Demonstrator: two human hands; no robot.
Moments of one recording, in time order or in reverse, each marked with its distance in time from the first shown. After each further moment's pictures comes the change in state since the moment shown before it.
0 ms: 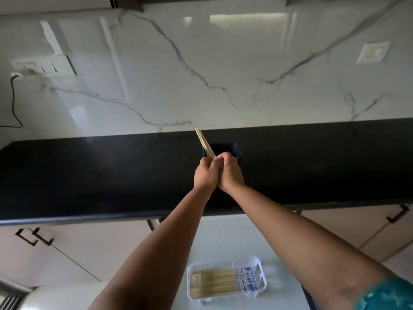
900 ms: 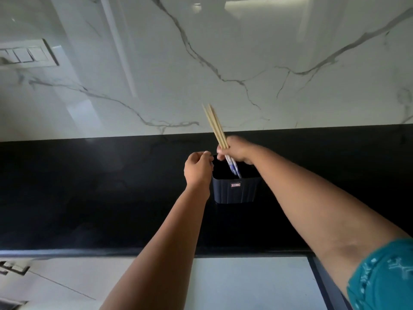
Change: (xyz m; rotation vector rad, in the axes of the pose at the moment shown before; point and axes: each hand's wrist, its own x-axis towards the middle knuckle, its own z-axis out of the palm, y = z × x) left_hand 0.140 -0.007 -0.006 -0.358 0.226 -0.173; right_hand 0.213 -0.032 0.025 -0.541 -0.453 -0.166
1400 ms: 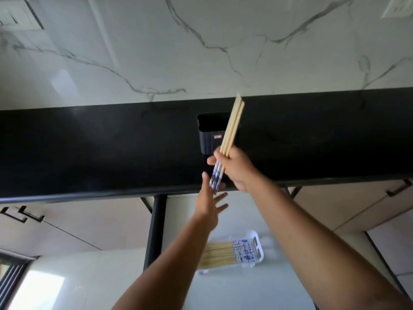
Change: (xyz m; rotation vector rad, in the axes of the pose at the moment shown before) left_hand -0.181 -0.110 -0.056 -0.105 -0.266 -0.363; right_hand -0.236 -0.001 0.084 0.735 0.169 0.129
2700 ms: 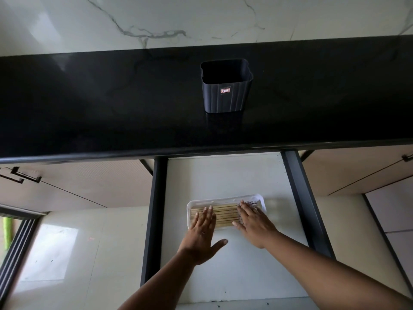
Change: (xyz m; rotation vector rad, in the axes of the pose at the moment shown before) left_hand -0.017 -0.196 -0.147 1.703 -0.386 0.433; right_hand -0.081 0.286 -0.059 -1.392 -0.408 0.139
